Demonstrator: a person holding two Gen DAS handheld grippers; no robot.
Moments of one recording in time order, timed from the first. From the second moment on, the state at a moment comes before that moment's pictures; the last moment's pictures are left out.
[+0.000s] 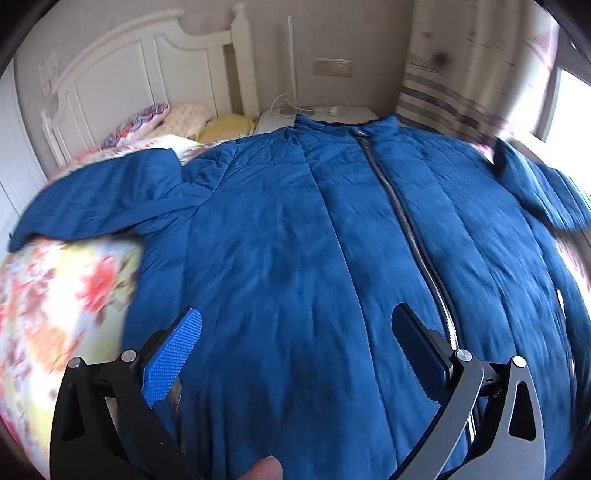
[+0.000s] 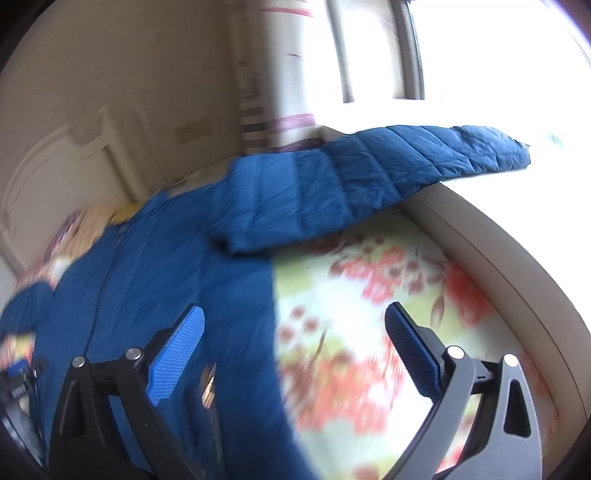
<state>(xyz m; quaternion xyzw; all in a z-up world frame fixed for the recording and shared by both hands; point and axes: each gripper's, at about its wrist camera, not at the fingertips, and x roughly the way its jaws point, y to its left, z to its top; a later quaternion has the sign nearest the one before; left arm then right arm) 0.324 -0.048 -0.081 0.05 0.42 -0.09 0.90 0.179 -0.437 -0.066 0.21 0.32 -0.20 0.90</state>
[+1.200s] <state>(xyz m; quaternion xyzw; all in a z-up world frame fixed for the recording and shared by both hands) 0.365 -0.038 -0.114 -0.03 0.44 -0.15 0.89 0.363 -0.283 -0.104 0.00 0.44 0.04 0.90</state>
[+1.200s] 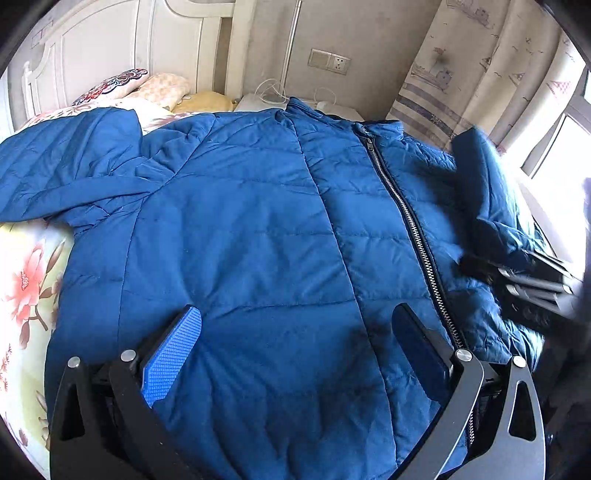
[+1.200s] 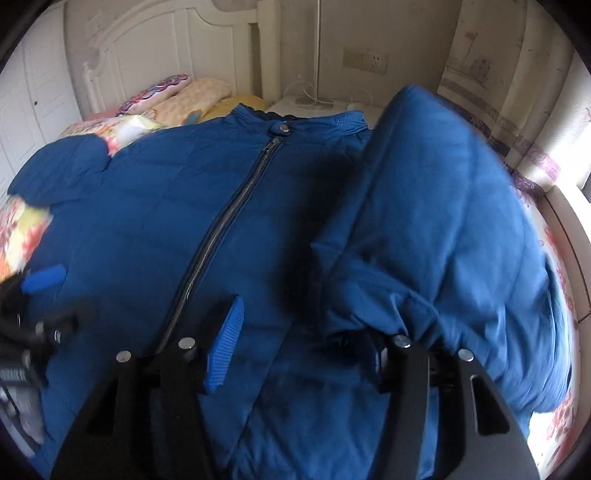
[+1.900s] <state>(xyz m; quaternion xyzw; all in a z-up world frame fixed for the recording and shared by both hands) 0.364 -0.027 -0.114 -0.07 0.43 -0.17 0.89 0.259 -0.527 -0.122 0.44 0.32 -0.15 0.83</state>
